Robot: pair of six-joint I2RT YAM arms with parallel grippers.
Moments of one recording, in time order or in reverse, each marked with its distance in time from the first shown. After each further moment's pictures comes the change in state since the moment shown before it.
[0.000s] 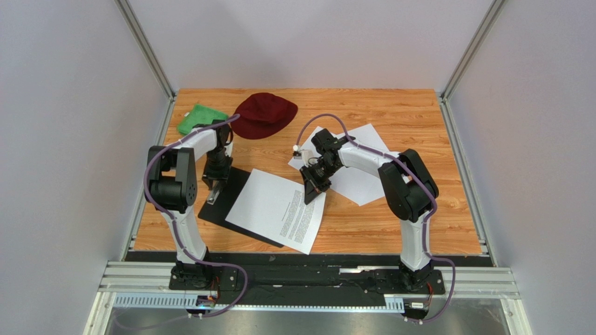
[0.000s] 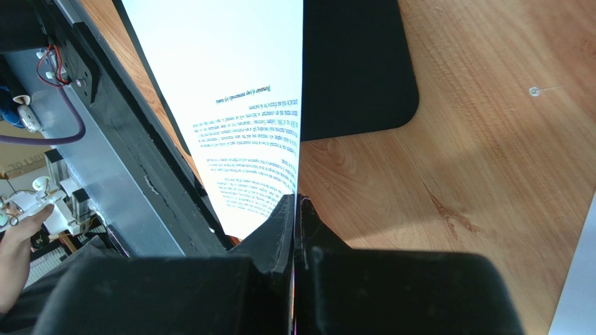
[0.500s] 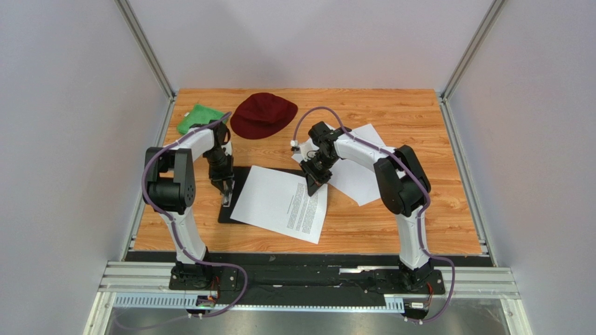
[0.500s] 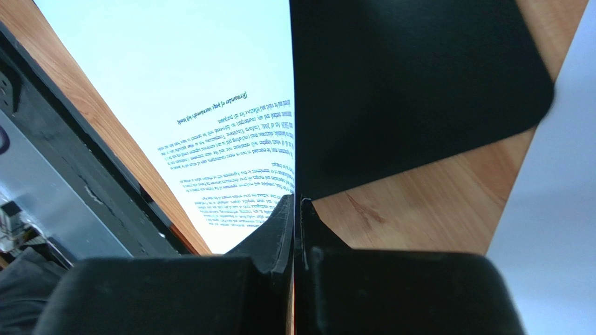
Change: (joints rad) left arm 0.008 -0.013 0.002 -0.030 0.218 -0.155; right arm -0.018 0.084 0.158 -0.116 0.142 -0.092
